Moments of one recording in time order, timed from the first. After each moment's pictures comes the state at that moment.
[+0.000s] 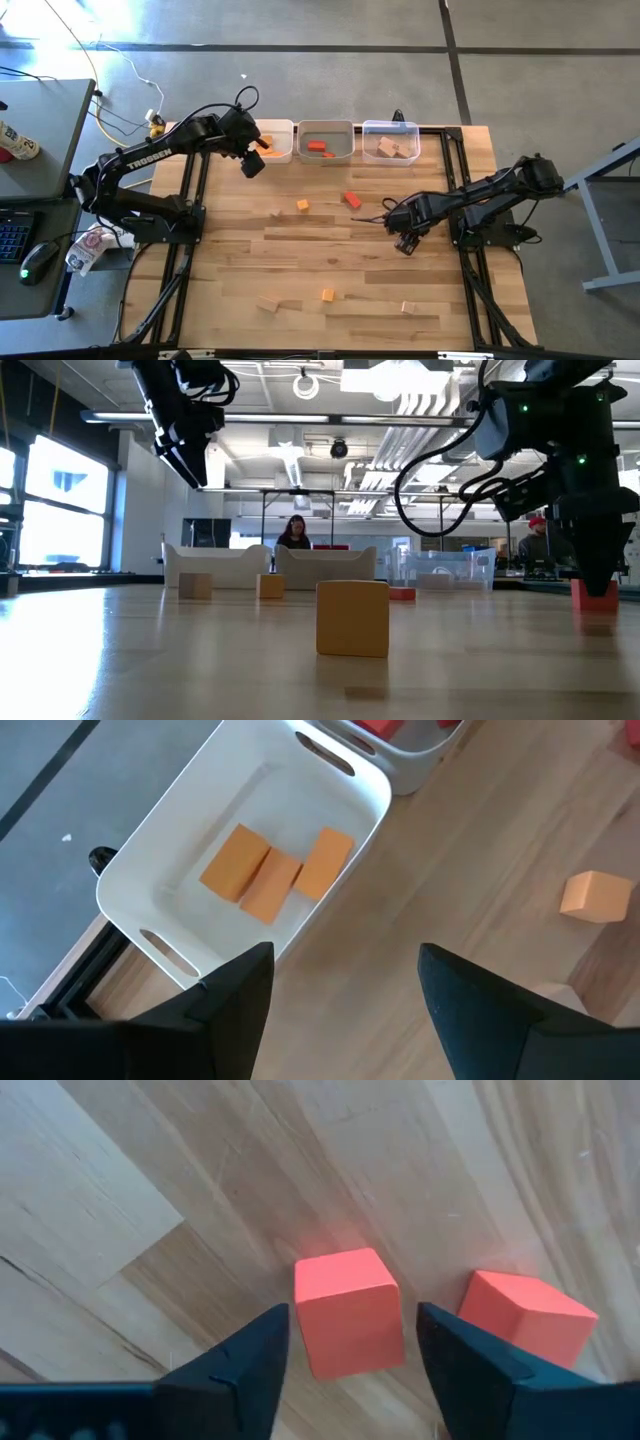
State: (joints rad) left arm 0.71 1.22 1.08 -0.92 -0.16 0.00; right arm 0.14 1.41 0.70 -0.91 0.02 0.76
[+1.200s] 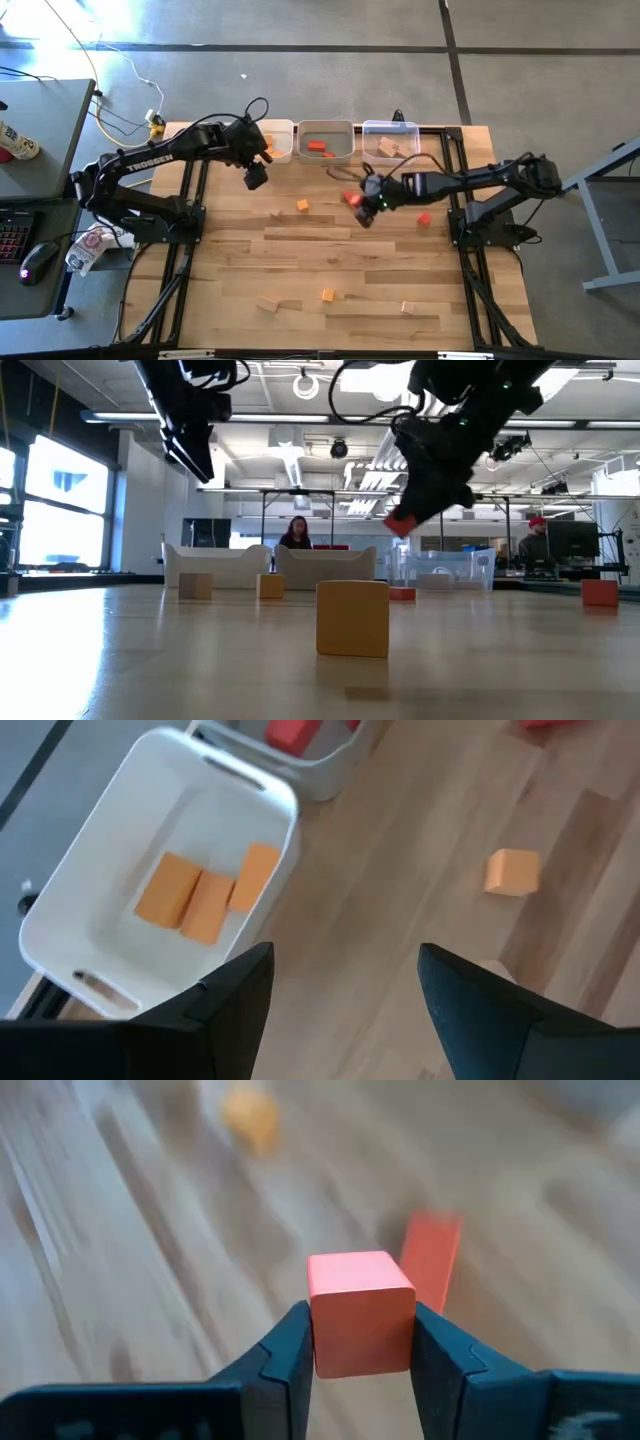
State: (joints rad) left arm 0.58 1.22 1.08 -0.91 -0.12 0.02; right arm -0.07 1.41 0.84 -0.32 0.13 0.55
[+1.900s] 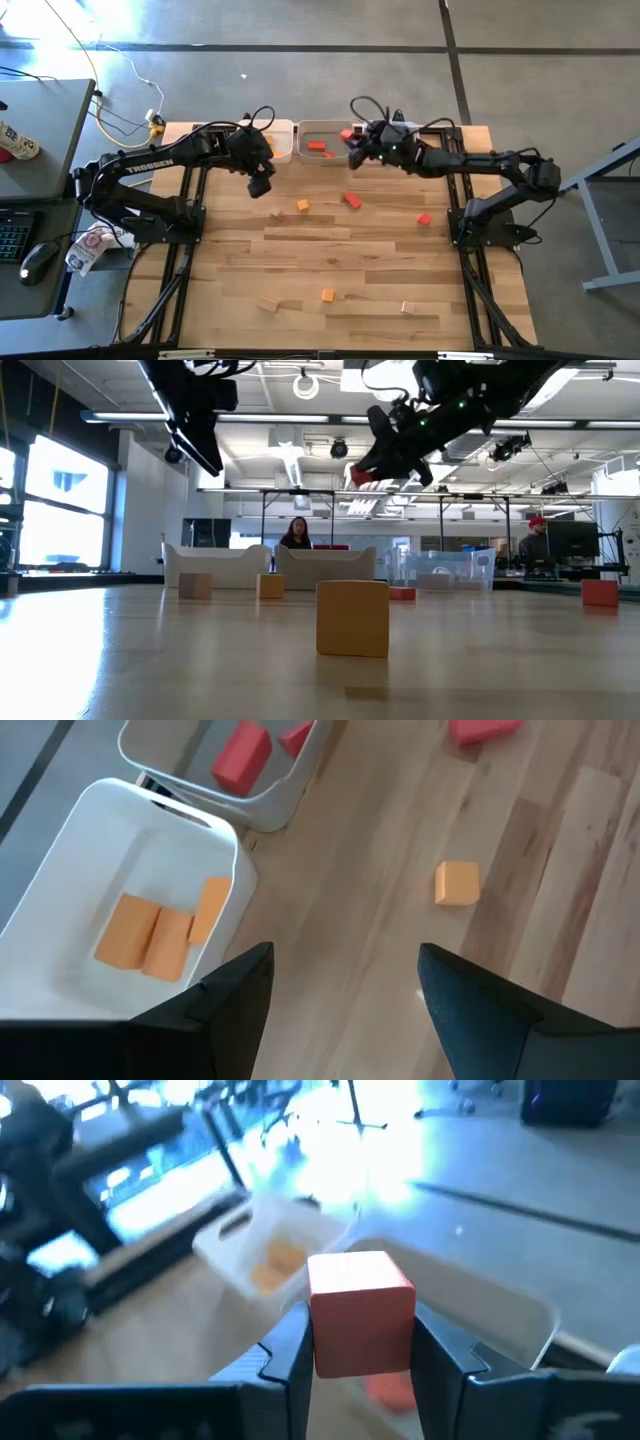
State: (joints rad) left arm 0.47 1.22 1.08 -0.87 -0.12 0.01; right arm -0.39 1.41 0.84 0.27 0.21 0.36
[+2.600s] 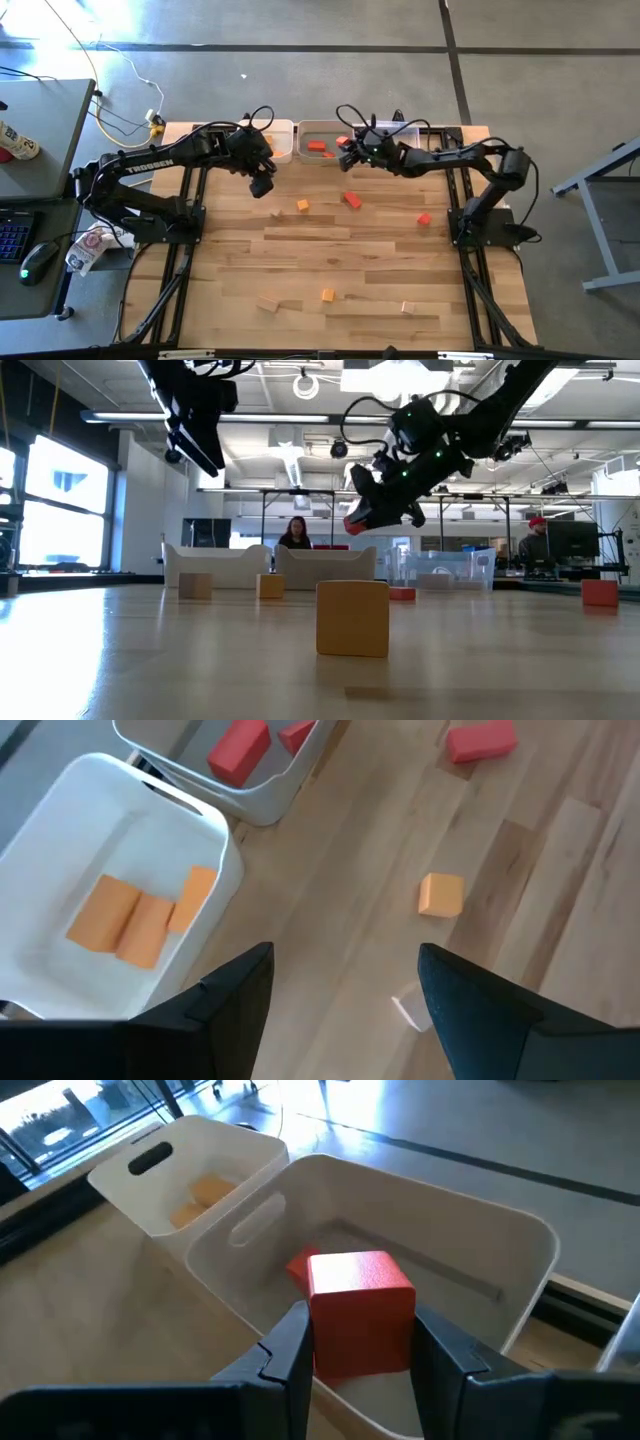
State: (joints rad) left arm 0.47 1.22 1.08 -0.87 -0.10 -0.10; right arm -0.45 1.67 0.84 0.37 0.22 0.36
